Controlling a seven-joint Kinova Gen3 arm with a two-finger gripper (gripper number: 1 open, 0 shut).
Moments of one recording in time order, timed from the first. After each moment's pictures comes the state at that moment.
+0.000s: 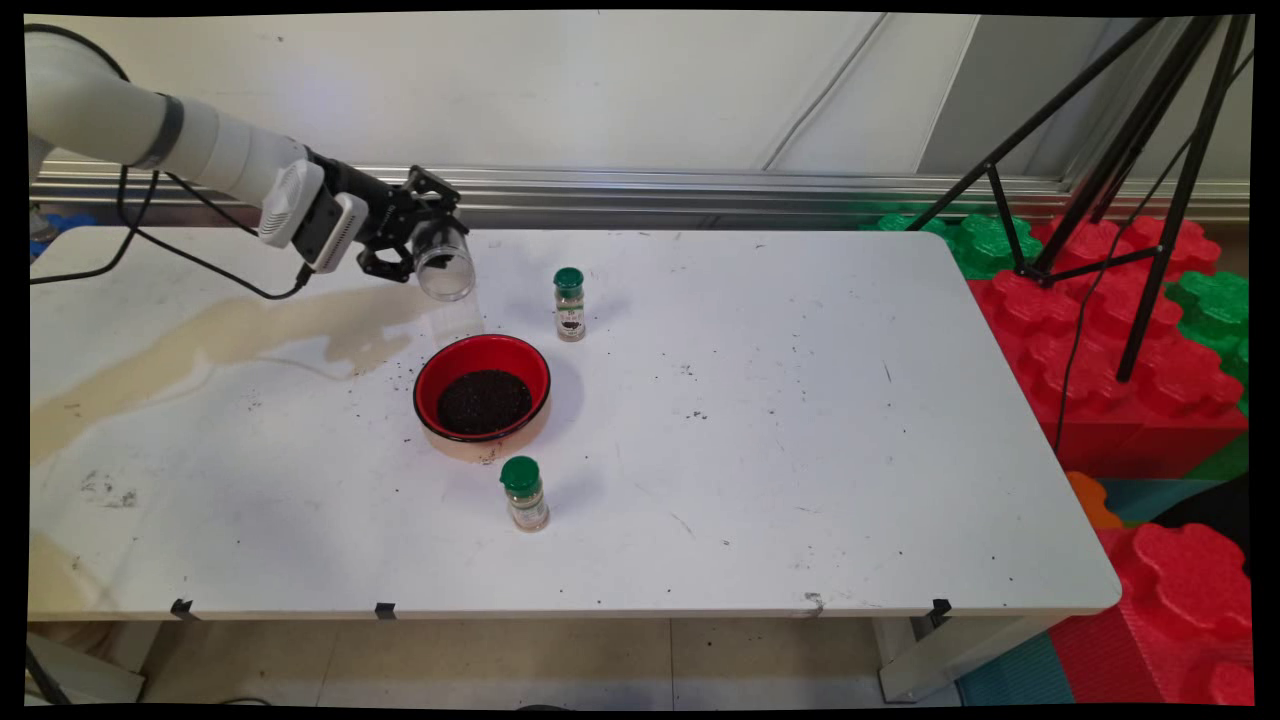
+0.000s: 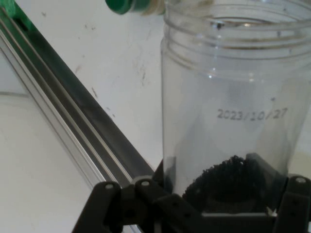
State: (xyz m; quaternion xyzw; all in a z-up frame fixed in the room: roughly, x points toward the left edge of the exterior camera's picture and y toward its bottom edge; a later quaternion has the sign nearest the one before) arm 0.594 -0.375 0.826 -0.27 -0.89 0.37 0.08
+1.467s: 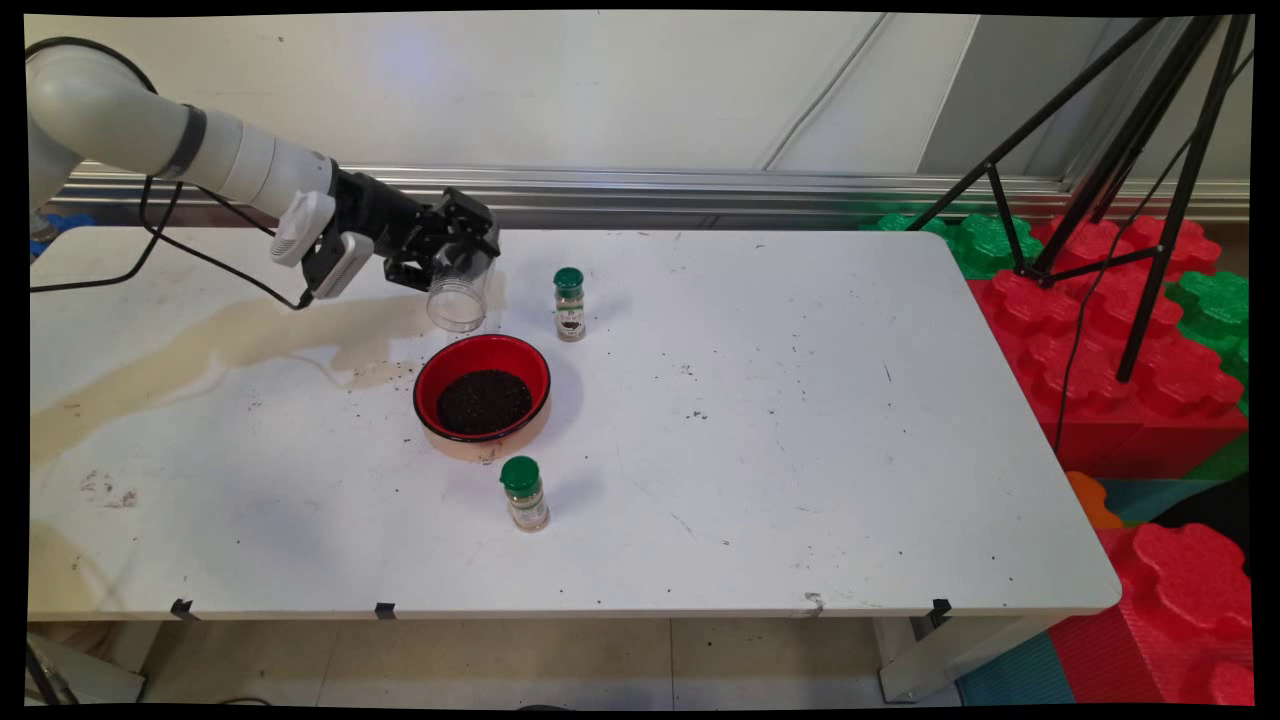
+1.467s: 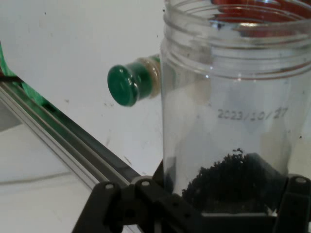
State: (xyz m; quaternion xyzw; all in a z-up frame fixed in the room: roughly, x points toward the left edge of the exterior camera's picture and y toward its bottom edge) arm 0.569 -0.374 0.820 -0.41 -0.82 0.38 0.08
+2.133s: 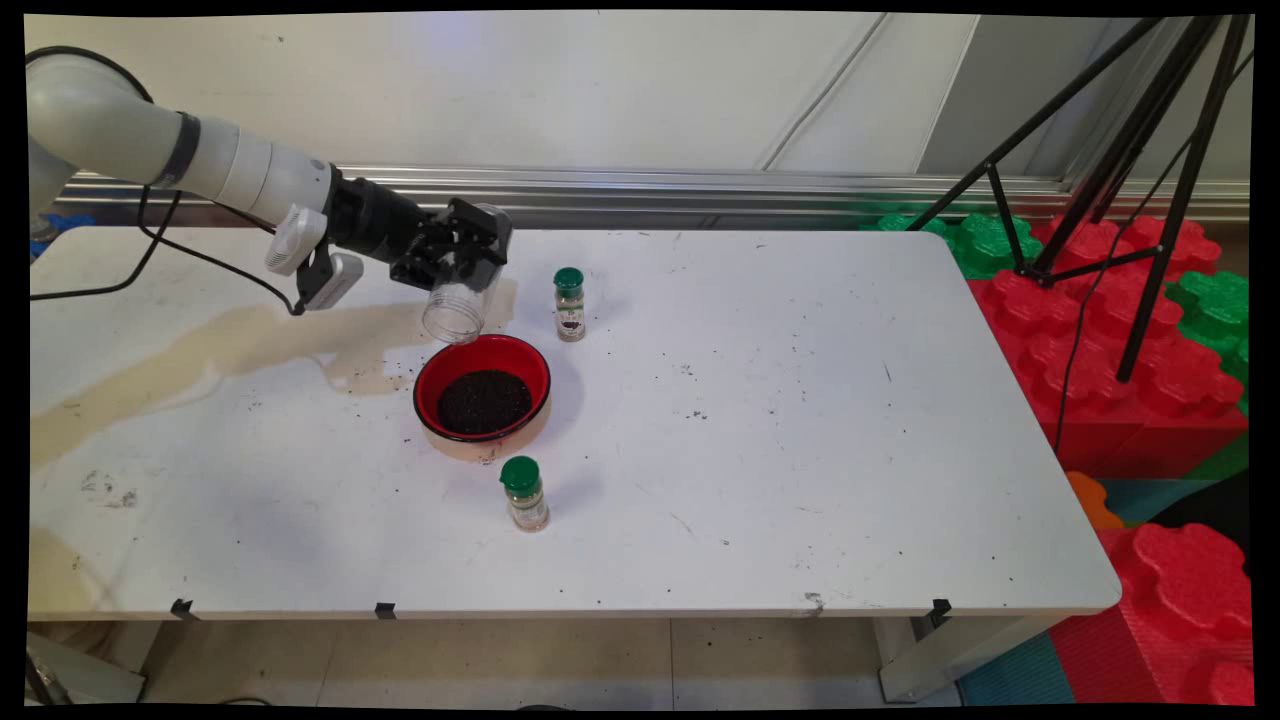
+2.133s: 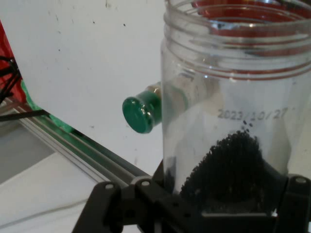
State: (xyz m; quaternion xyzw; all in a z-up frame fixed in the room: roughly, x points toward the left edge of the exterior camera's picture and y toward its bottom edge) arm 0.561 -0.365 0.820 -0.49 -0.77 0.40 0.06
